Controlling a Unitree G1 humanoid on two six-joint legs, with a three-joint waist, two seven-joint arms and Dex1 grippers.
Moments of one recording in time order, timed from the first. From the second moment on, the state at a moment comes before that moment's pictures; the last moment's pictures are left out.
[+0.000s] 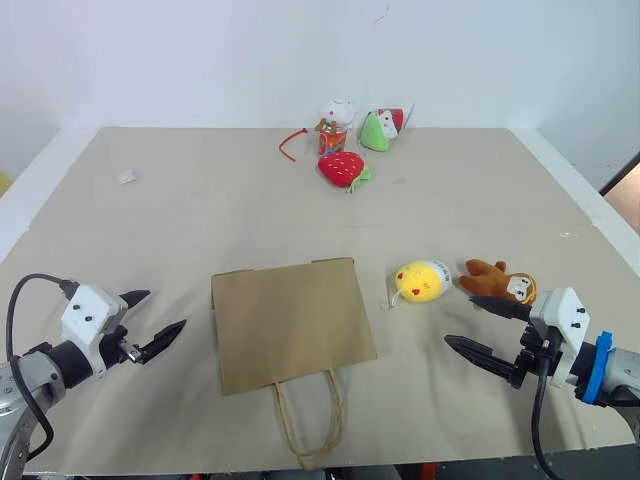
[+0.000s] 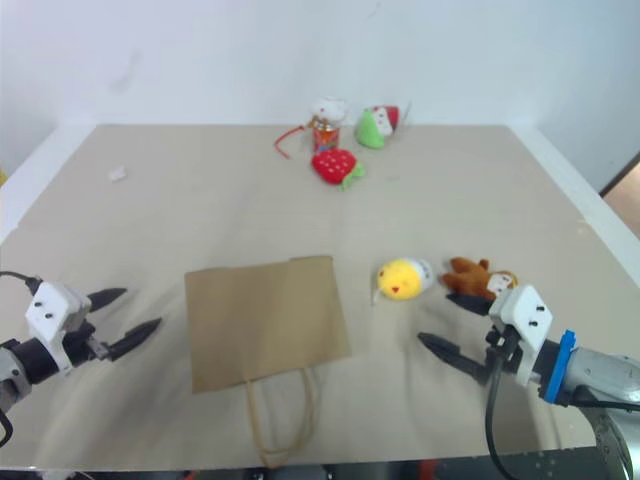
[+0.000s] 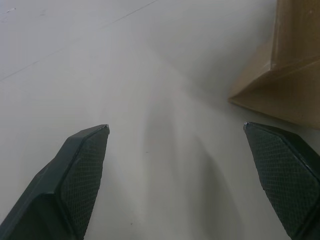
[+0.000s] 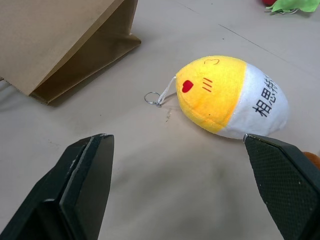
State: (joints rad) left arm 0.28 0.71 0.40 -0.38 -0.44 0.33 -0.75; right arm 0.26 -0.82 -0.41 -0.37 0.52 0.30 0.98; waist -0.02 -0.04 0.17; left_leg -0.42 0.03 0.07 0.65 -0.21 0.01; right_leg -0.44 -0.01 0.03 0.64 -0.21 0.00
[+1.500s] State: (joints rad) left arm -0.11 0.79 0.17 -0.20 -0.26 -0.03 -0.92; right arm -0.31 -0.83 0.06 -0.48 0.64 0.47 1.25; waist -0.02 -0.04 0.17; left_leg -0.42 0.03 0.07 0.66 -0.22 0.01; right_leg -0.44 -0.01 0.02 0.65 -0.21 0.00
